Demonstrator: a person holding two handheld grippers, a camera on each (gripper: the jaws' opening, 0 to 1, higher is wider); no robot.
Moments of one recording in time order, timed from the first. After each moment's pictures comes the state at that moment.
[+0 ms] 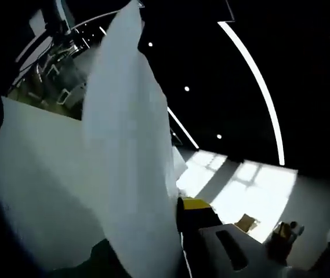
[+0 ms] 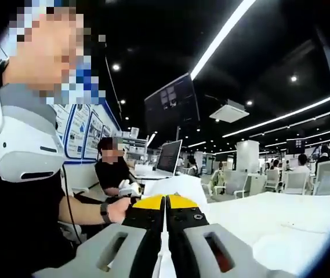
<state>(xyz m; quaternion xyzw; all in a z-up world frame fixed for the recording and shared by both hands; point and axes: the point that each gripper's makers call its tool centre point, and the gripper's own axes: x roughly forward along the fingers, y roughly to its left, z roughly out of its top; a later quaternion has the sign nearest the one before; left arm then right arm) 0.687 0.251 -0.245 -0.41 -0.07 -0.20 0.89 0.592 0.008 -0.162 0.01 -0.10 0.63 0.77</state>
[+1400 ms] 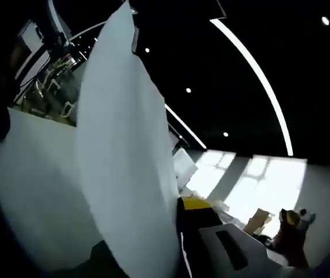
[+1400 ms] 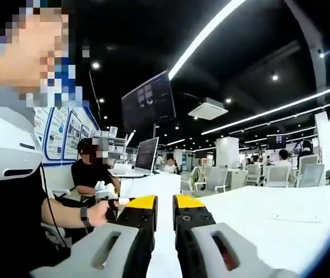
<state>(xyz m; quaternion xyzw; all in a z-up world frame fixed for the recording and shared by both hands) 0.690 0.253 -0.260 -0.36 -0.08 -0.17 0.91 0.629 -0.007 -0.168 0.03 -0.08 0.56 0.83</state>
